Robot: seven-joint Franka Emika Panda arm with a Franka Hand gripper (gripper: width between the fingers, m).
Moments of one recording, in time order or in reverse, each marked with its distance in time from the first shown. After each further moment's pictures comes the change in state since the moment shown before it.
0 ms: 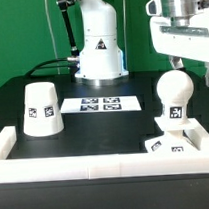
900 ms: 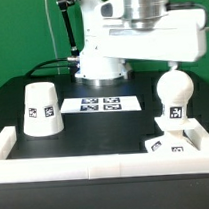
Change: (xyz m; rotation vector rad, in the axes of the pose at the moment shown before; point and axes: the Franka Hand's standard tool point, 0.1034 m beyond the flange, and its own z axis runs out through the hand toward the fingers) arm 0.078 0.058 -0.009 -0.064 0.016 -0.529
